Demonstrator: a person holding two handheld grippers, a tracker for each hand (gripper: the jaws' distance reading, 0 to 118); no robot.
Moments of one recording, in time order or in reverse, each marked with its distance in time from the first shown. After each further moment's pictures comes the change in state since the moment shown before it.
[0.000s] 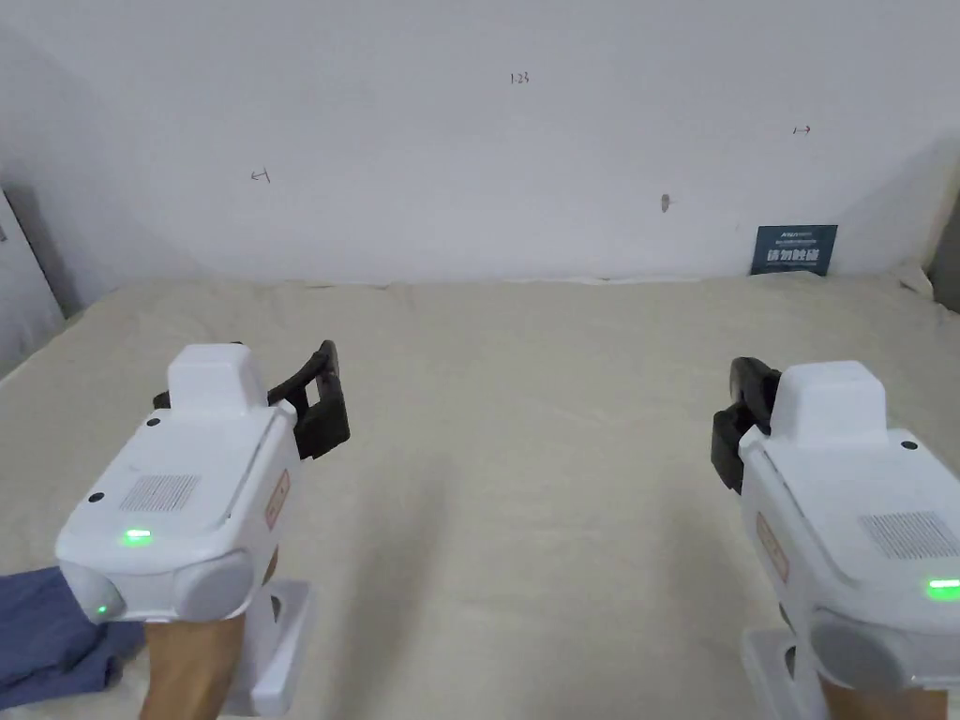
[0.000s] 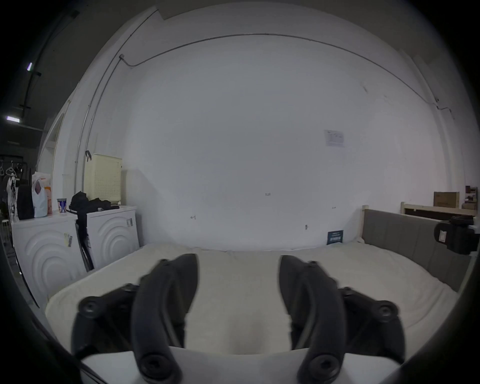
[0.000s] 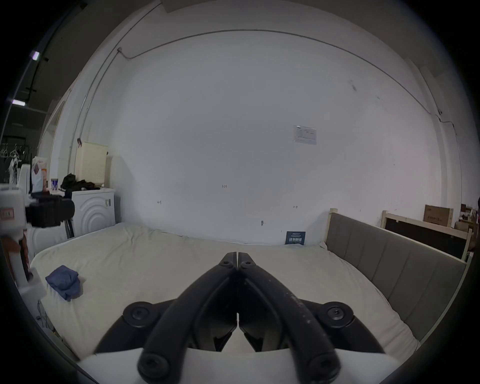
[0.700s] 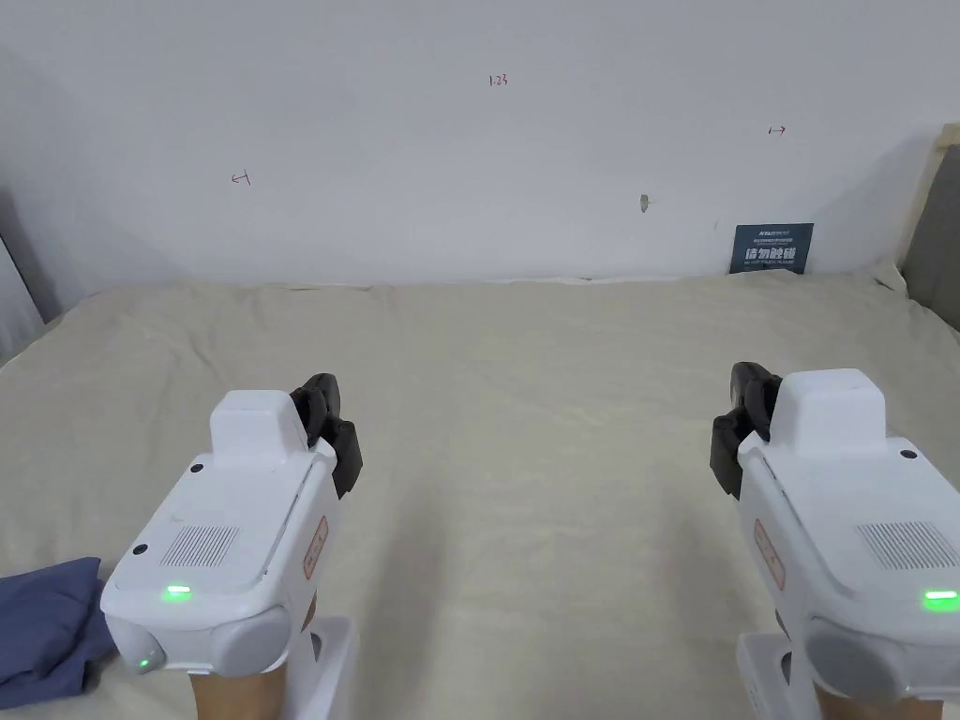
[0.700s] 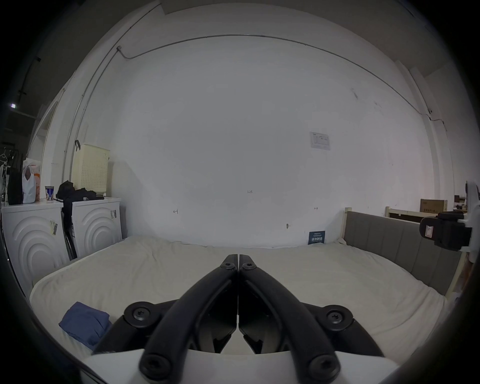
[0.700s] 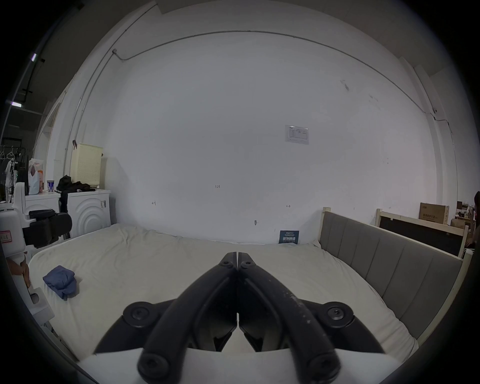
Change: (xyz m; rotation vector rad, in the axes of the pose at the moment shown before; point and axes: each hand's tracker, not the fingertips) left arm 0.039 -0.012 0.026 -0.001 -0.081 0.041; right arm 0.013 -0.007 0.008 0.002 -0.027 -0.007
